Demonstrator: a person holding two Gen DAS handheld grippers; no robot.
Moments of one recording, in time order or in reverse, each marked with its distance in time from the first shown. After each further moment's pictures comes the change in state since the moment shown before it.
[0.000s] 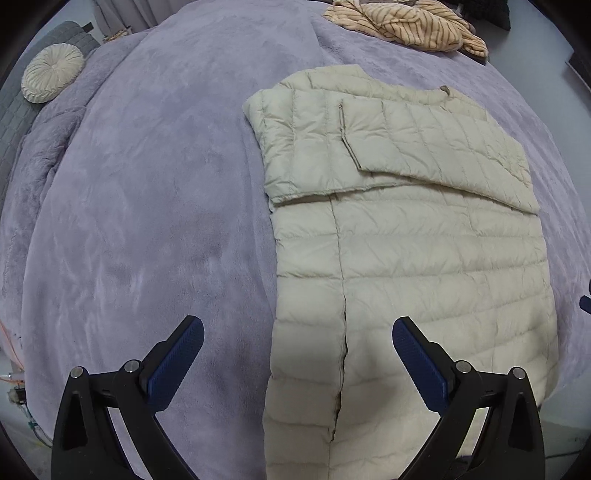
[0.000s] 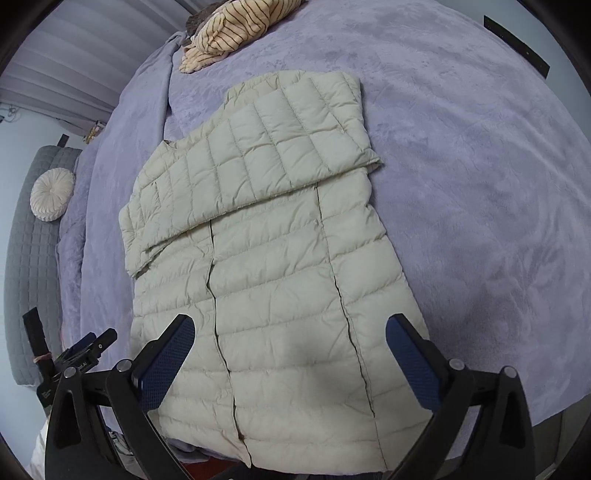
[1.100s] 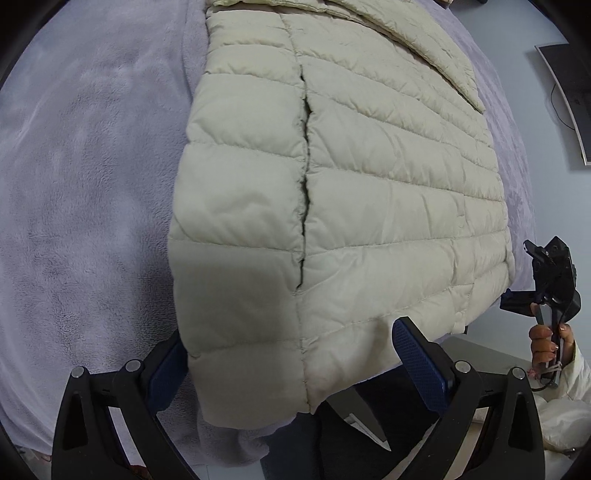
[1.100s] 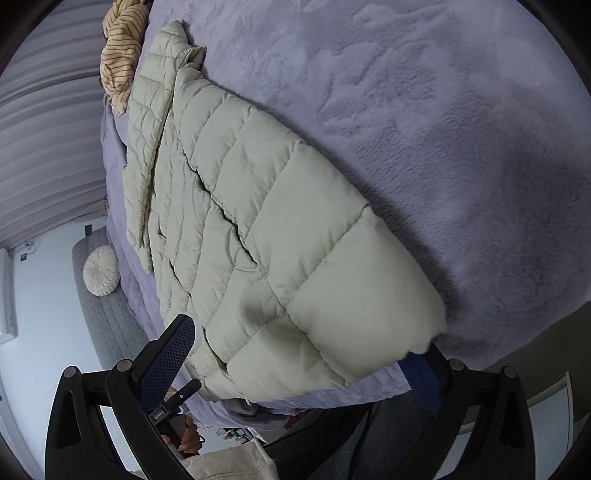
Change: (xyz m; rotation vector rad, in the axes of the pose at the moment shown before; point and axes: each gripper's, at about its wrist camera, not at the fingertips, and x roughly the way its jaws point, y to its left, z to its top) left arm 0.054 -0.002 -0.103 0.009 0.305 -0.385; right arm 0.059 -0.123 -0.124 0.514 0.149 0.352
